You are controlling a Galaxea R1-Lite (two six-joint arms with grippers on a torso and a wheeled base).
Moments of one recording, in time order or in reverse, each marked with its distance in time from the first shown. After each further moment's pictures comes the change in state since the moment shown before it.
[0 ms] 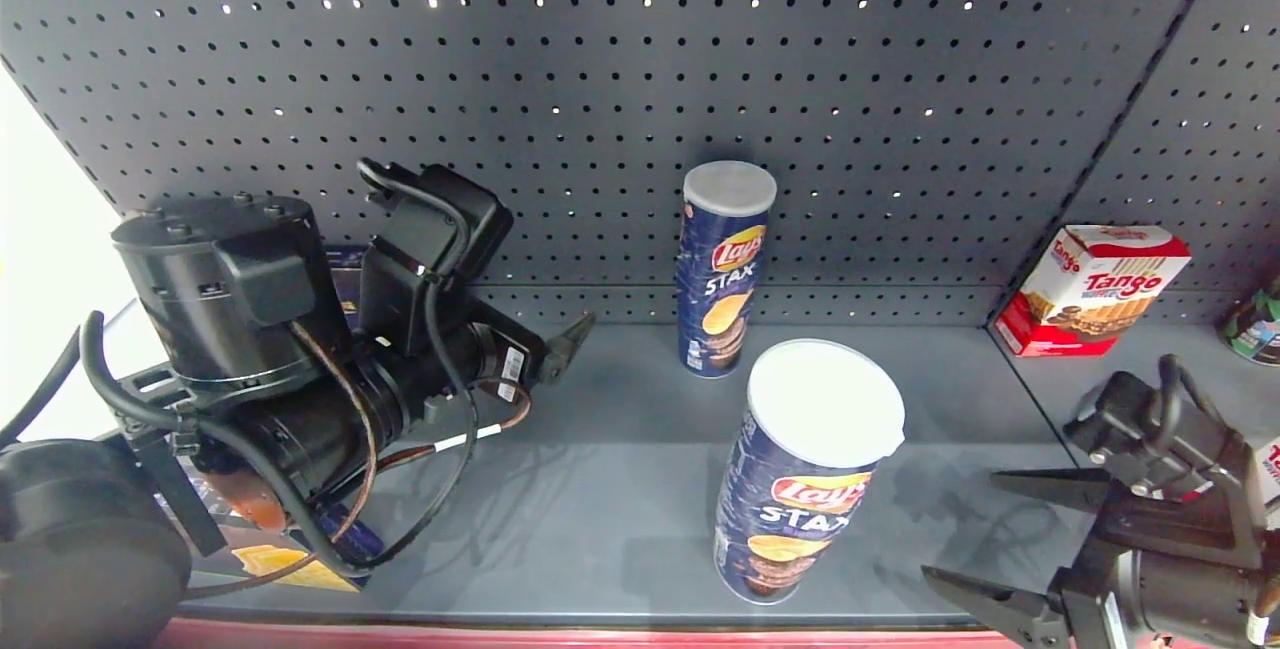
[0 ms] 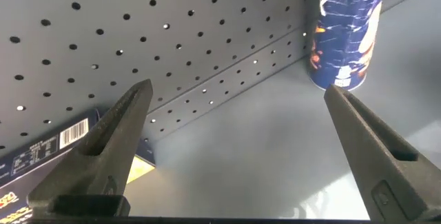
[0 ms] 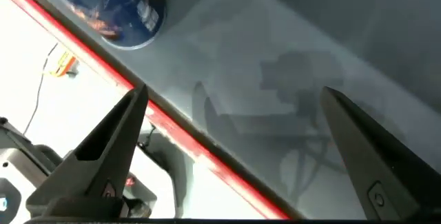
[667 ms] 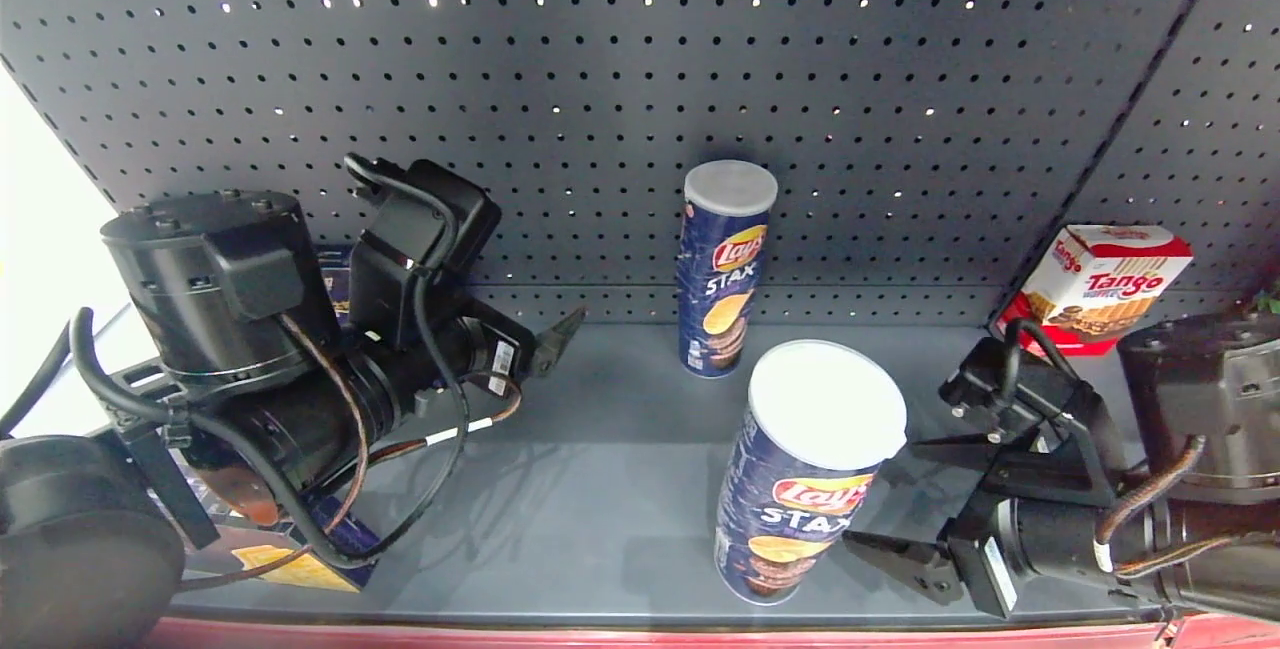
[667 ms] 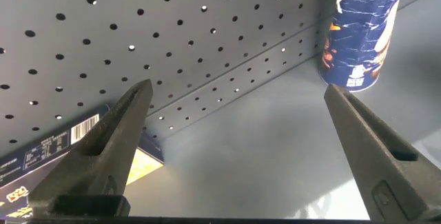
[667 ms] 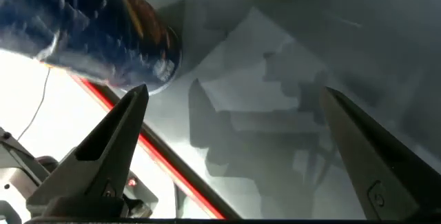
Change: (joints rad) left arm 0.024 -0.002 -0.001 -0.001 -0.003 0.001; right arm 0.065 0.180 -0.136 -0.012 -0.018 -0.001
